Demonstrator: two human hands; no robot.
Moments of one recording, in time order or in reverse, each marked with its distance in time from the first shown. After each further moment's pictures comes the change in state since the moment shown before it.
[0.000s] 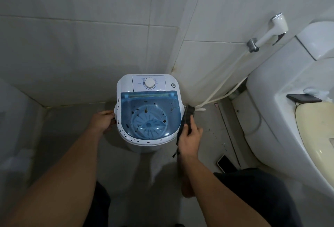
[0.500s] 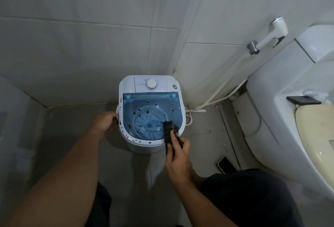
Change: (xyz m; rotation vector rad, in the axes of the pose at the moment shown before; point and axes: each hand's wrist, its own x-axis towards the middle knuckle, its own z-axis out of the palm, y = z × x) left_hand -0.009 0.003 -0.002 0.012 -0.063 -0.022; right_hand -0.075 0.005 -0.005 -0.251 -0.147 -0.319
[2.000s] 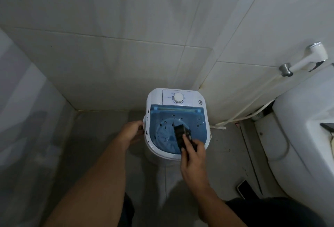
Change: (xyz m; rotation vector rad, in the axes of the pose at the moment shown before) left_hand -0.004 0.002 -0.015 -0.110 -0.100 -0.079; right_hand 0.031 -0.034 0.012 -0.022 -0.092 -0.258
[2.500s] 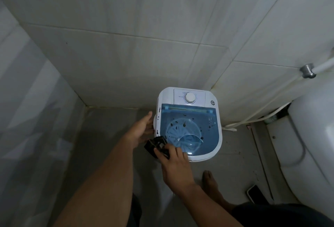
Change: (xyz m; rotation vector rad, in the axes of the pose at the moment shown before) left_hand -0.002 0.004 -0.006 0.000 -0.113 -0.004; right_hand -0.008 -0.044 0.056 -0.475 -0.378 -0.394
